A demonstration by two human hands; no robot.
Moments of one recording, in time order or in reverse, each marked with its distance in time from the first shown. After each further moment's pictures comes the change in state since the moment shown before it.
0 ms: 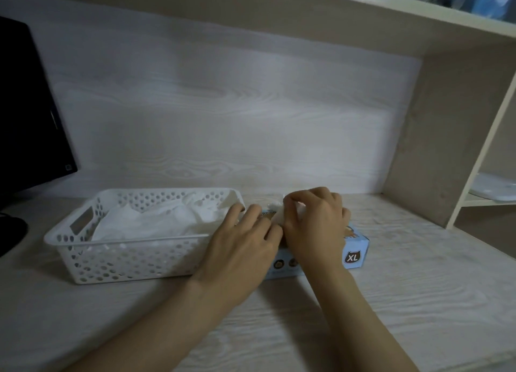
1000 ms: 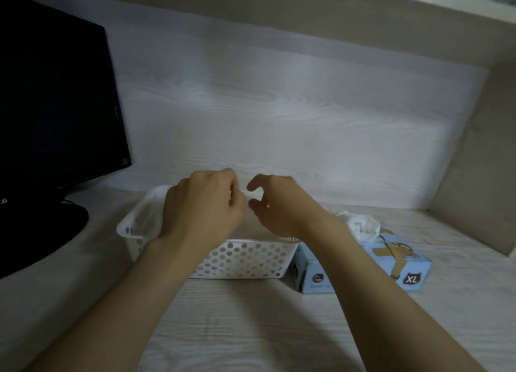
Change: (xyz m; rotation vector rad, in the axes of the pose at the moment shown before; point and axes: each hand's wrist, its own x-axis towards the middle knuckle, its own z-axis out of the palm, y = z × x) left_hand -0.033 -0.122 -0.036 -0.274 0.135 -0.662; right_hand 0.033 -0.120 0.046 -0.080 -0.817 -0.369
